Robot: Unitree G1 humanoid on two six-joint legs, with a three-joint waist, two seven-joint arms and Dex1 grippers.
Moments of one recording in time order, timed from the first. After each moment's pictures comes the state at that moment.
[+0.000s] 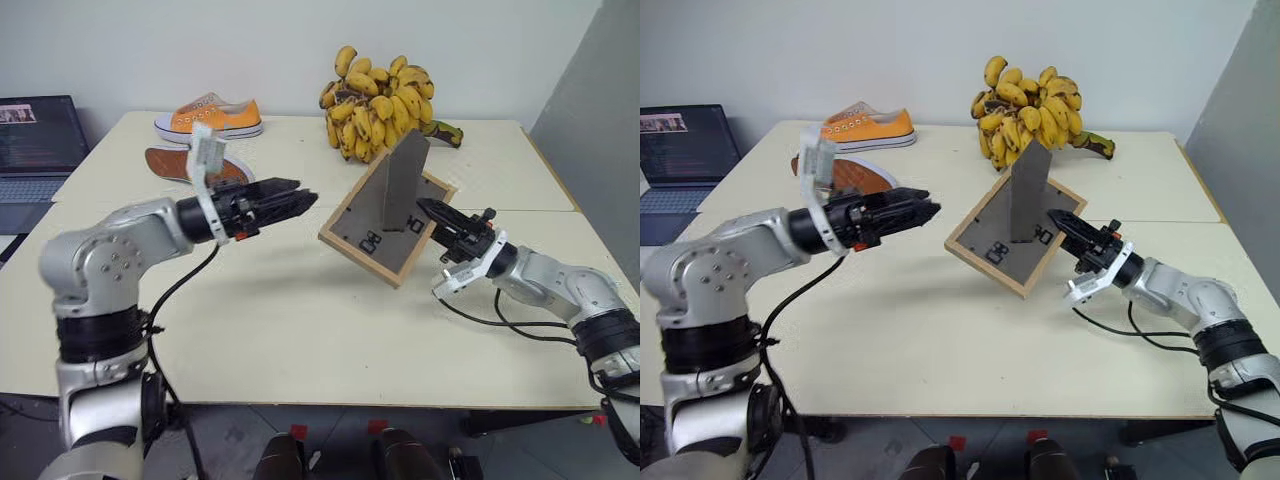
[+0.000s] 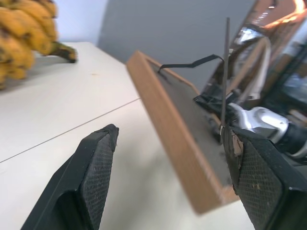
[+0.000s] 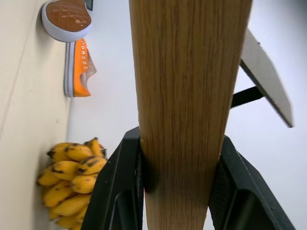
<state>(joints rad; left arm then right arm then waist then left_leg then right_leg) -0.67 0.62 0.28 -0.20 -0.84 1.09 -0.75 -0.72 -0.76 0.35 0.49 -0.95 -0.88 -0.47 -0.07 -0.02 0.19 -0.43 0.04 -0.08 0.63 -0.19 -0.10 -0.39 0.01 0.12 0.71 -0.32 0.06</state>
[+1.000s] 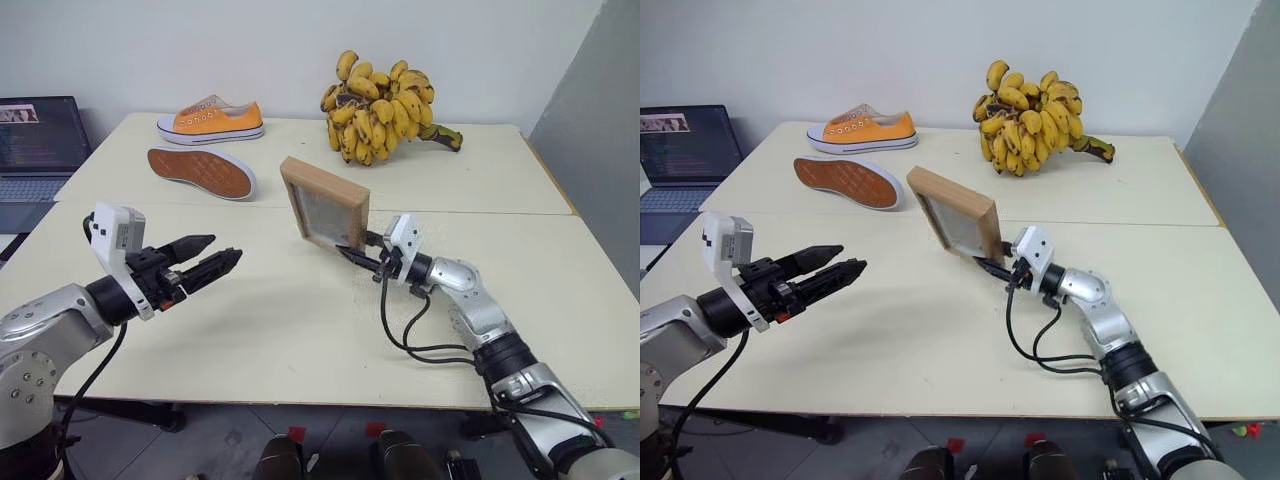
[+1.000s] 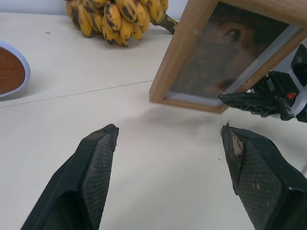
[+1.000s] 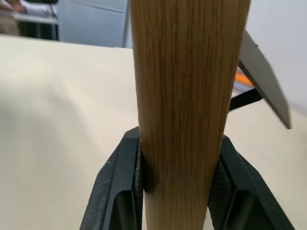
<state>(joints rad) -0.16 0.75 0.57 -0.48 -0.92 1.01 -0.61 -0.63 -0.30 0.30 0.33 0.35 -0.07 0.75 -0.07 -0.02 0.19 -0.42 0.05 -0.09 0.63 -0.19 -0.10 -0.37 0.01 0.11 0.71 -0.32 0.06</state>
